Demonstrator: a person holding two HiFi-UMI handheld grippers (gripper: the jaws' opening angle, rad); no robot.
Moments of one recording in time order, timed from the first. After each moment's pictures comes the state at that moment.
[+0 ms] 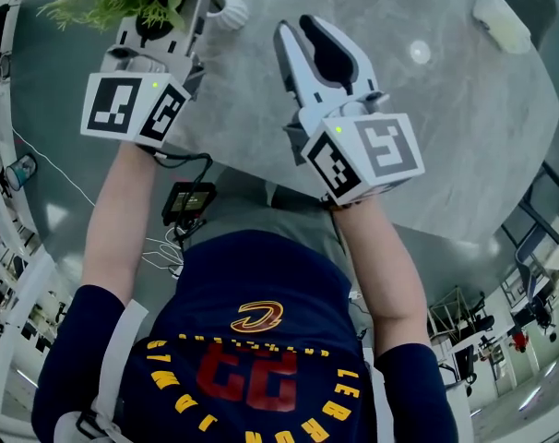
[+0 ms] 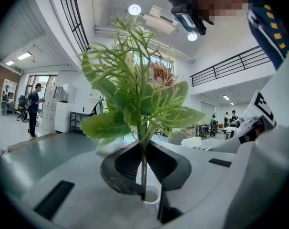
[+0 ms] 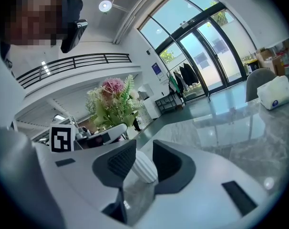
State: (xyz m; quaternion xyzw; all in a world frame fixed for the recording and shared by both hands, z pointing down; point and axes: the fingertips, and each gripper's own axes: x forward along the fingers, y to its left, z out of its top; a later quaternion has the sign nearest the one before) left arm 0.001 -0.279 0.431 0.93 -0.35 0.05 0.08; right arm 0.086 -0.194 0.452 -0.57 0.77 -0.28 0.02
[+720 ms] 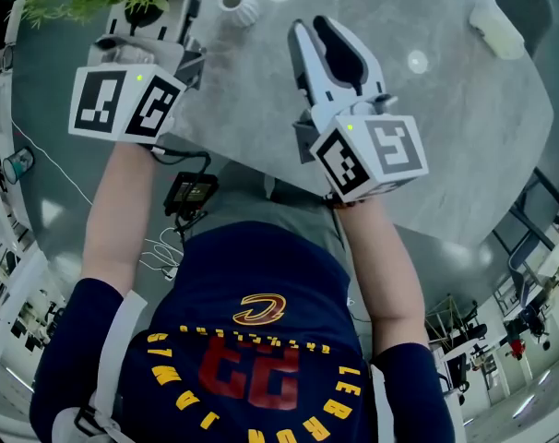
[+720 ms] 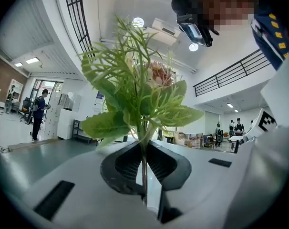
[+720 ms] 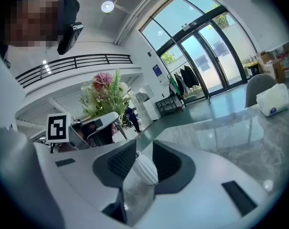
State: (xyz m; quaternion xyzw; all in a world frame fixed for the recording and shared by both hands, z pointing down) left arm -0.018 -0.284 0.360 0.93 -0.37 -0.02 0.06; right arm 0.083 -0.187 0.426 -0.58 0.77 -0.27 0.02
